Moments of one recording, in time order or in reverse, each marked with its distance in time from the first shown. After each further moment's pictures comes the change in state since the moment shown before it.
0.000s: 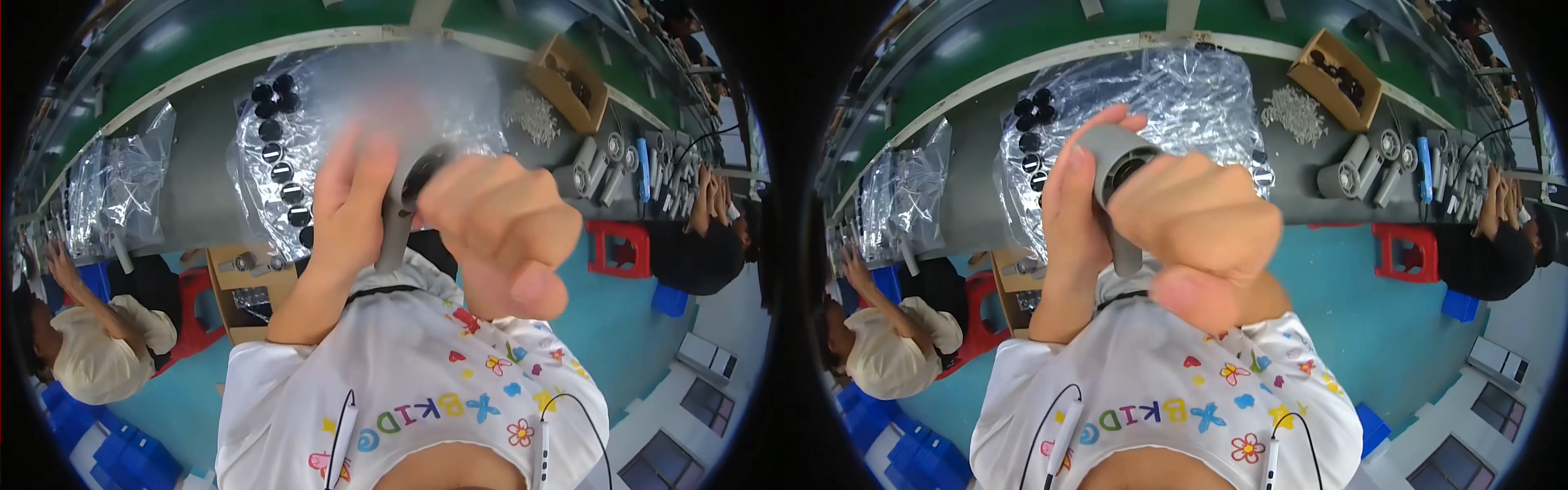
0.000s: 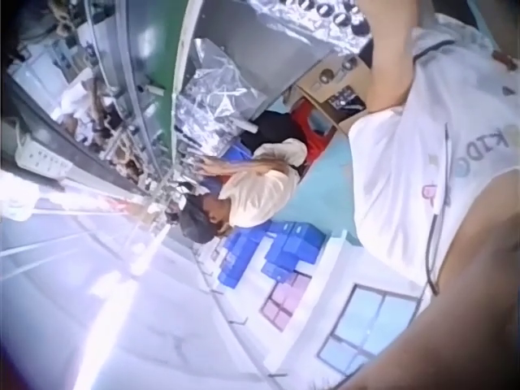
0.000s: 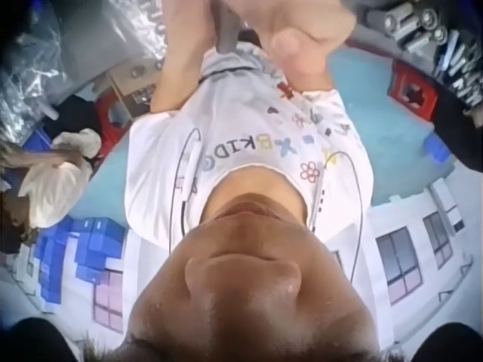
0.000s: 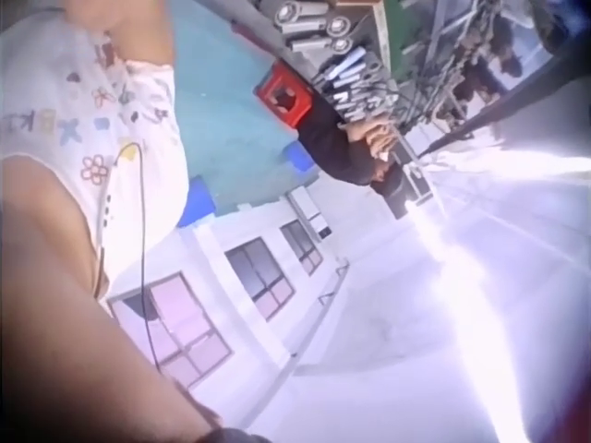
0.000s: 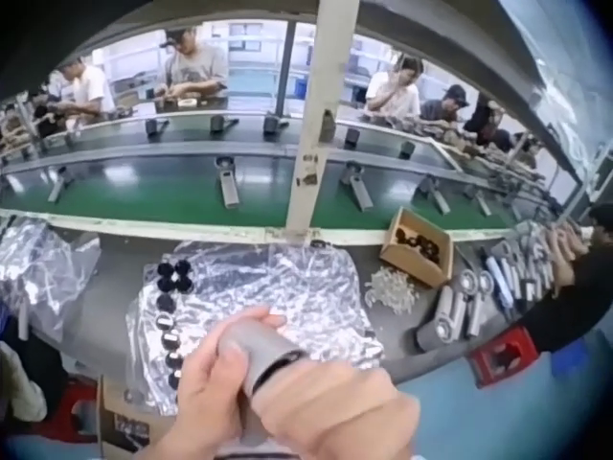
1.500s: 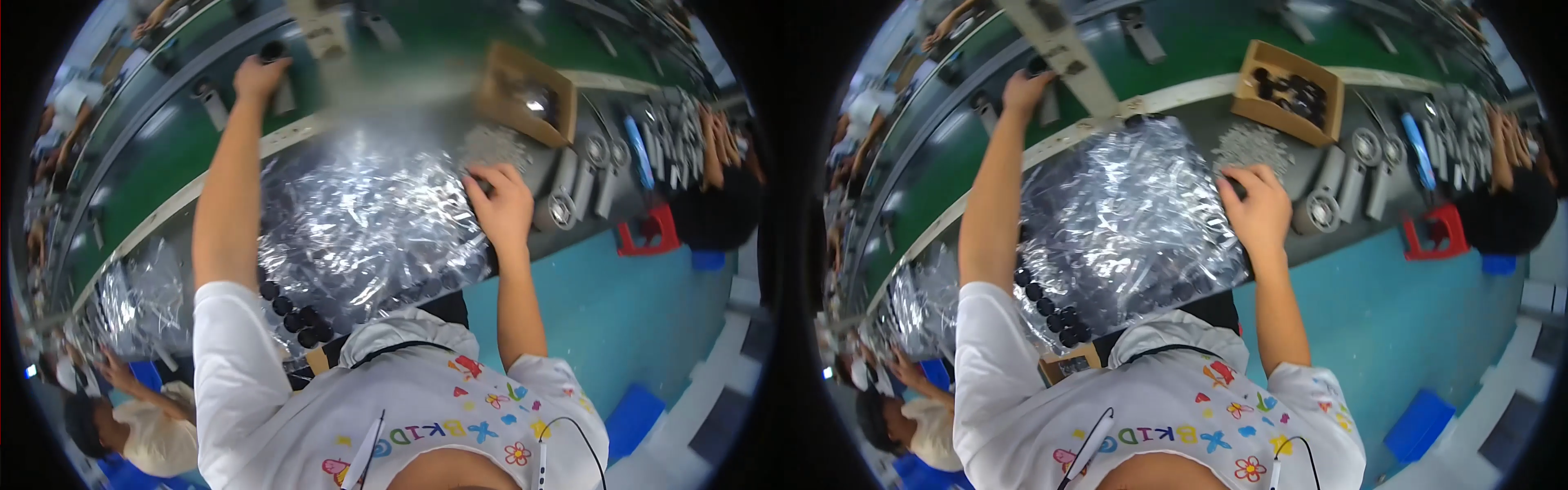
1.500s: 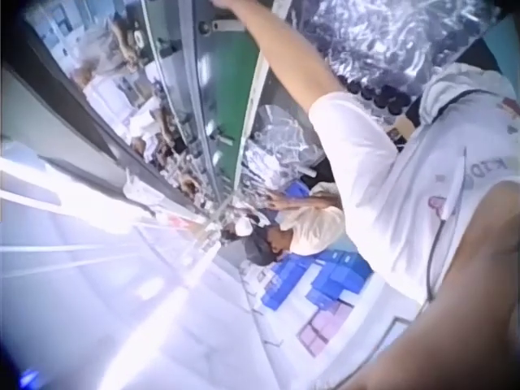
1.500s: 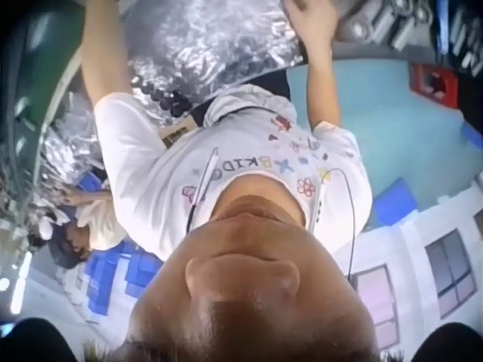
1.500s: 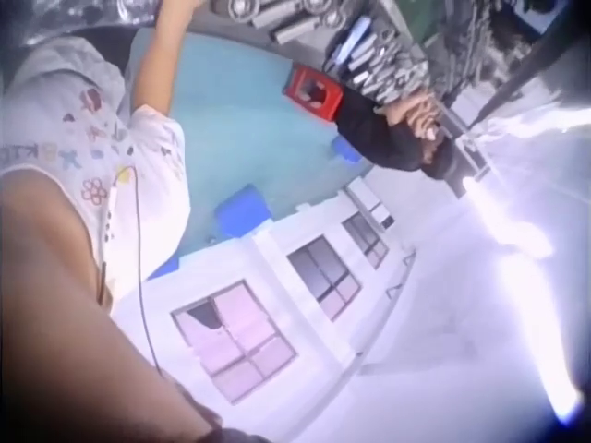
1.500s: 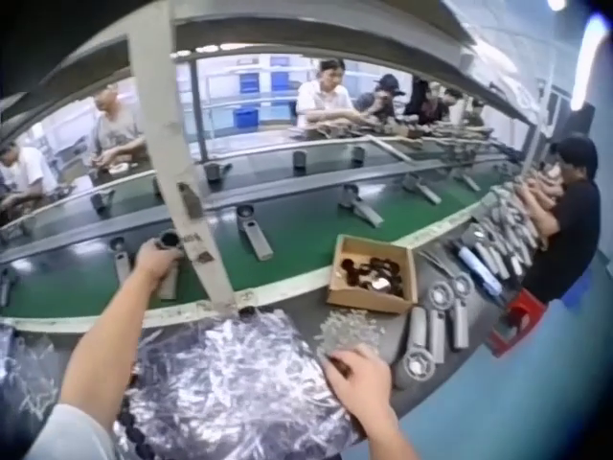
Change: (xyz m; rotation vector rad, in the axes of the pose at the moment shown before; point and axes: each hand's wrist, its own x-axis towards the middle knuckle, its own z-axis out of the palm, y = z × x) left_hand 0.439 -0.047 -0.103 1.574 0.149 0.199; right_hand -0.106 0.005 -0.197 -1.611 0.477 0.709
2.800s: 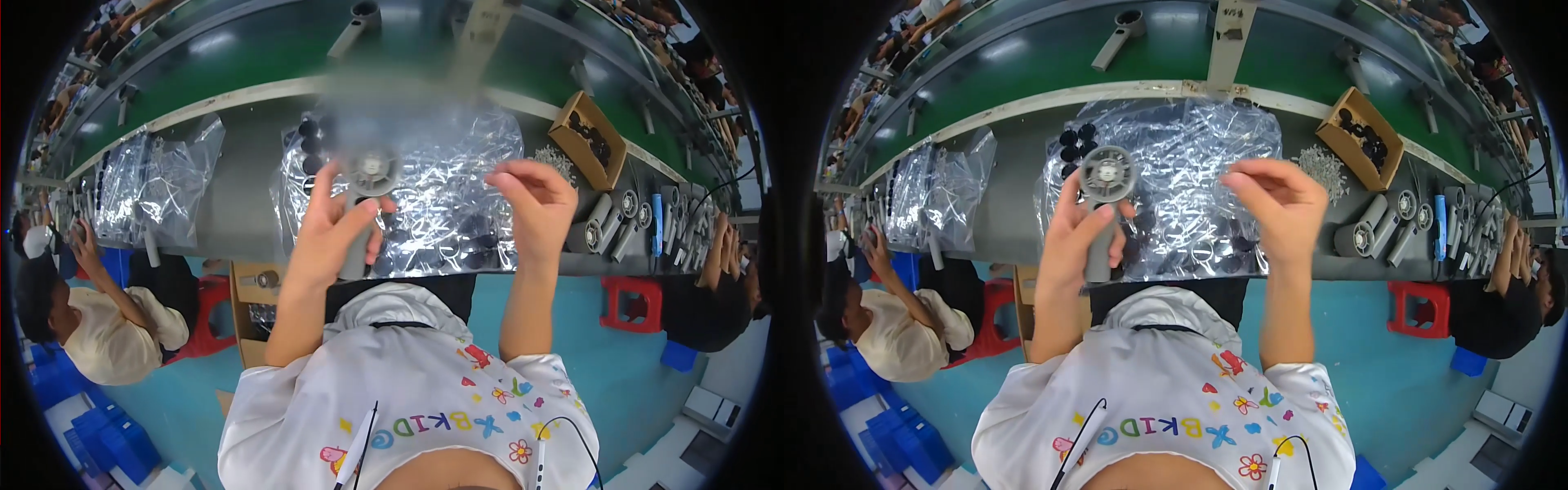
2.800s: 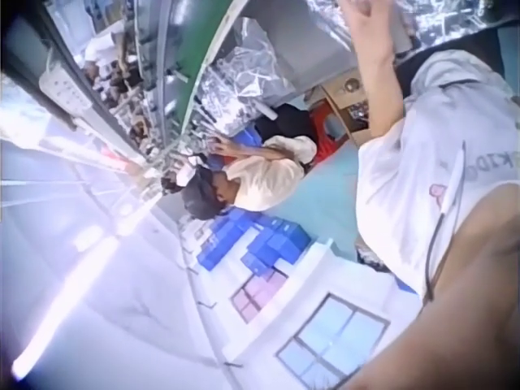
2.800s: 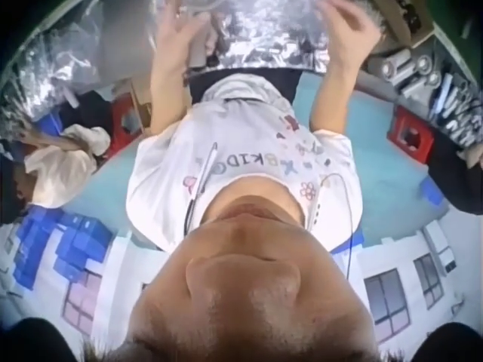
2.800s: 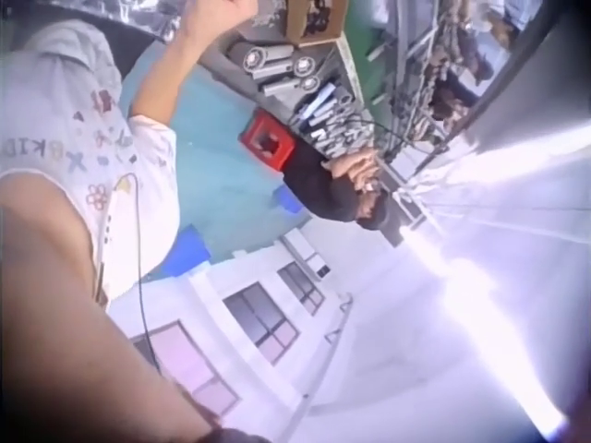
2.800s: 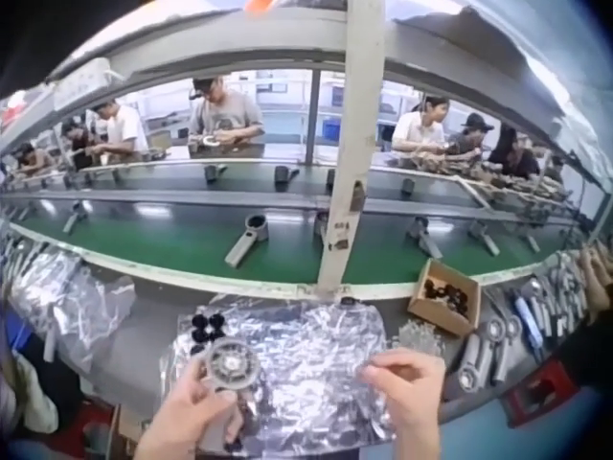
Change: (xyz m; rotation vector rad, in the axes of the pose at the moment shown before) left_hand -0.404 0.052 -0.155 -1.523 -0.279 -0.333; right_hand -0.014 -0.128 -0.019 1.136 -0.360 0.000
